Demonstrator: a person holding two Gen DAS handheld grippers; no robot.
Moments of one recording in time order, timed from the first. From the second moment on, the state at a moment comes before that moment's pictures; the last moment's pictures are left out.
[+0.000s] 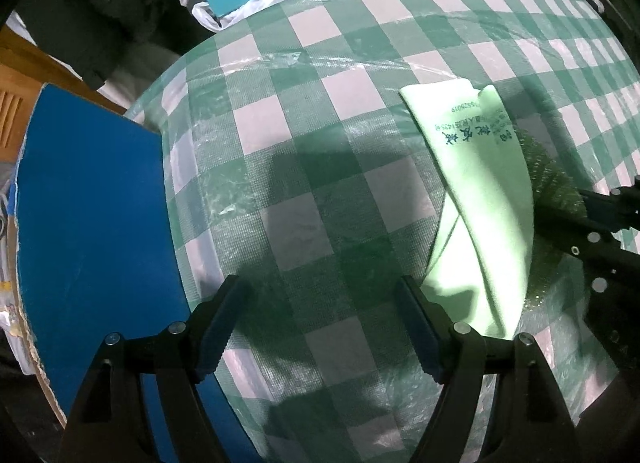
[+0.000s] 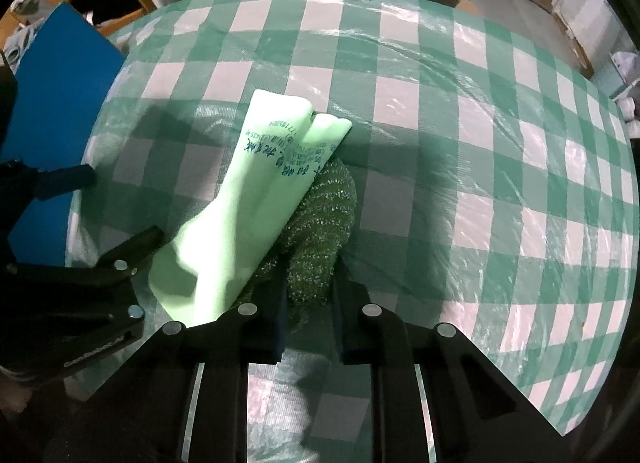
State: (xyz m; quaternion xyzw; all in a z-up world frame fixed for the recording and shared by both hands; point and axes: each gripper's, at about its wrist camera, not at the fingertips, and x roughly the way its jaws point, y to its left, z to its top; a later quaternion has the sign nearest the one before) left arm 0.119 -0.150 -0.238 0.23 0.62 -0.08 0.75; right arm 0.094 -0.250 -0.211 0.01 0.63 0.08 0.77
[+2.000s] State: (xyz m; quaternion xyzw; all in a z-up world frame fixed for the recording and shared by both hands) left arm 0.108 -0.213 -0.228 0.15 0.64 -0.15 0.74; right arm 0.058 -0.378 -0.211 0.06 0.65 -0.03 0.76
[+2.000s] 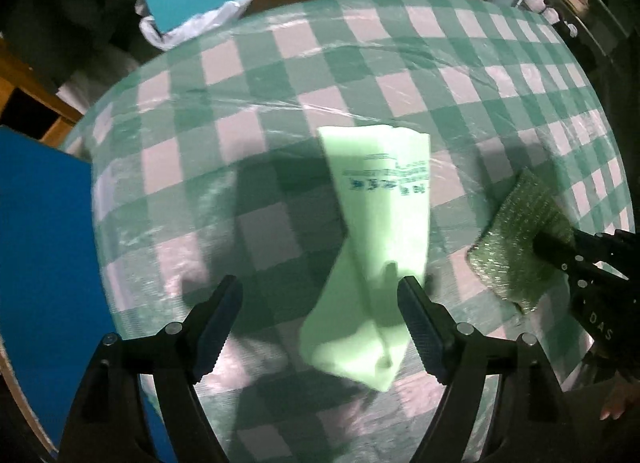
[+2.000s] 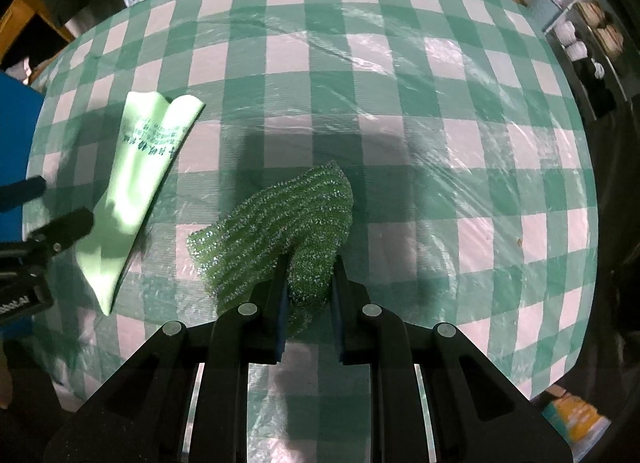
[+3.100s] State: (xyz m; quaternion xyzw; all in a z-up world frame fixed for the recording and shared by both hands) left arm 0.098 -0.240 -0.235 0.18 0.62 -0.17 0.74; right arm 0.047 -0.380 -0.202 0.08 0.63 -0.02 0.78
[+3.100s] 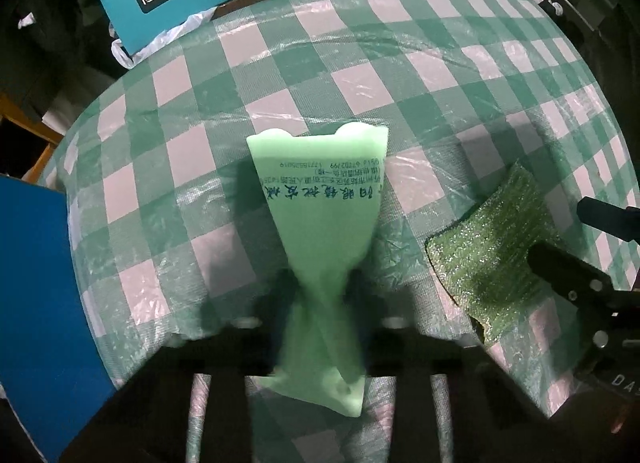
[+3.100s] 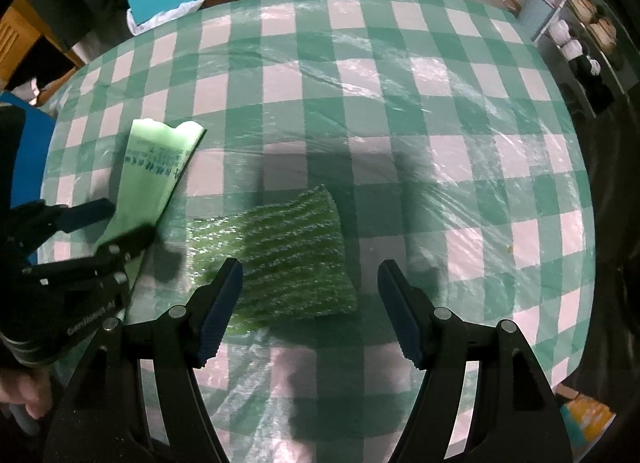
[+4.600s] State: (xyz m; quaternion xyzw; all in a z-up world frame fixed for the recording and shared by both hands) left arm 0.077 -0.200 -0.185 0.16 0.60 -0.15 0.76; right arm 0.055 -0.320 -0.184 0.02 0.61 0.01 0.80
